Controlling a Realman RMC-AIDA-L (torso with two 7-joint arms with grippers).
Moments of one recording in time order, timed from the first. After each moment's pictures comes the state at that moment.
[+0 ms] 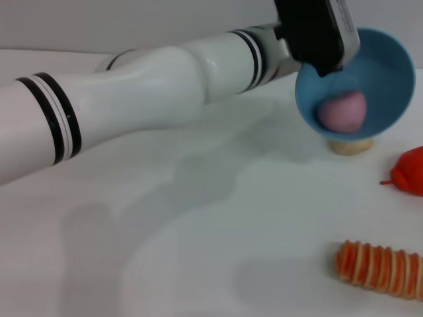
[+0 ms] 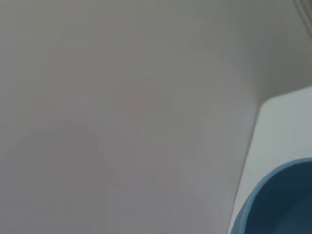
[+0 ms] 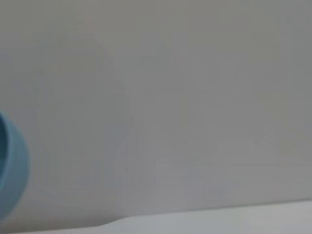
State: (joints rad) left arm -0.89 -2.08 2.14 0.83 1.85 0.05 -1.84; right arm 0.15 2.07 -0.06 -0.32 -1.65 -1.35 0.73
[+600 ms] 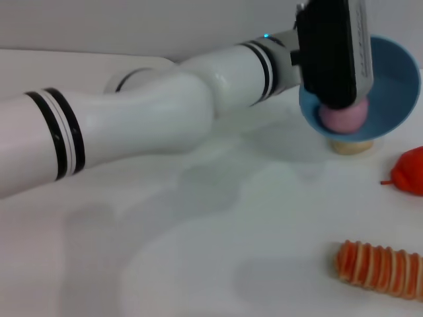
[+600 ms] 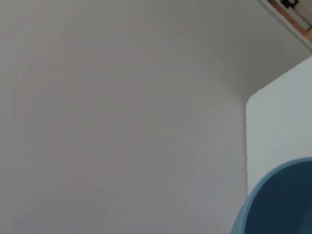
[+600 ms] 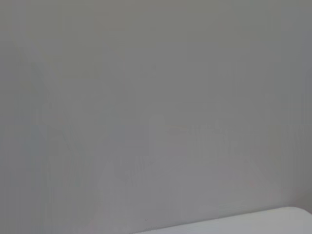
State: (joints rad) left arm -0.88 -2.08 2.26 0.86 1.87 -0.07 -1.66; right arm 0.20 2.07 0.07 -0.16 -1.54 -1.27 0.53
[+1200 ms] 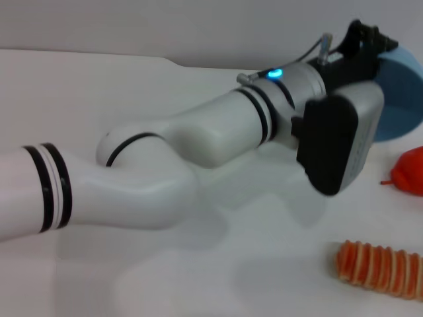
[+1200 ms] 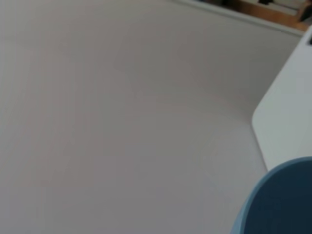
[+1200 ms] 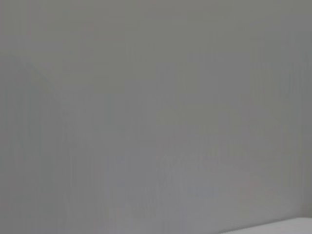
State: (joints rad) left arm -0.80 -2.08 2.46 0.87 2.22 -0.35 -1.65; right arm 0.23 2.07 0.09 -0.12 -1.53 -1.27 0.51
